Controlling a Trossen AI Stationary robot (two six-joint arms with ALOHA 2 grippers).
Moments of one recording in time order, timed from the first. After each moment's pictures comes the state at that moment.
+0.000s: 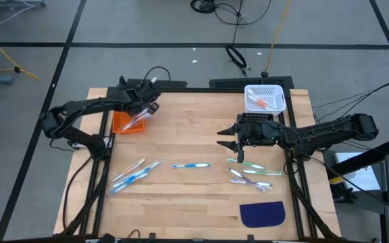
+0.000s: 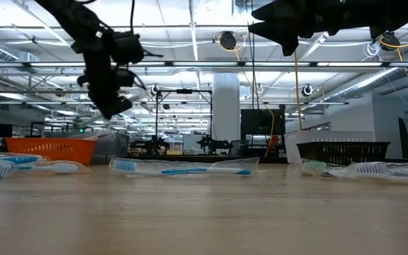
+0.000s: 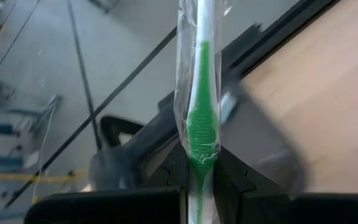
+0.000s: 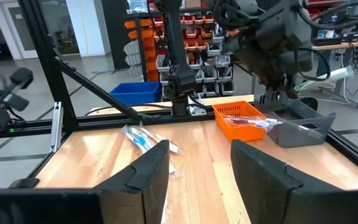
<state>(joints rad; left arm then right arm) 0.61 1.39 0.88 -0.55 -0.70 -0.08 0.04 1.09 0.54 0.52 0.05 0.09</state>
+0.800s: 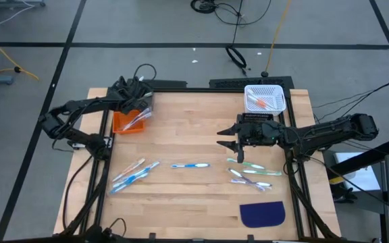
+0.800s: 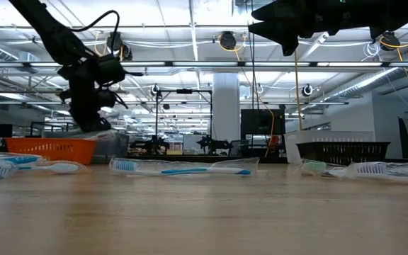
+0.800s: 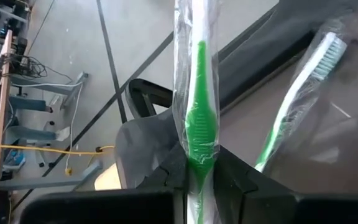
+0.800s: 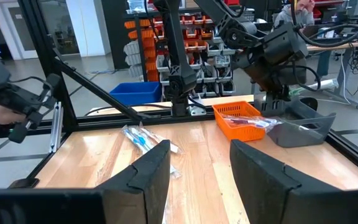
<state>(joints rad) 0.84 1.39 0.68 -0.28 -0.70 0.14 0.03 1.09 0.54 0.52 0.05 0.09</state>
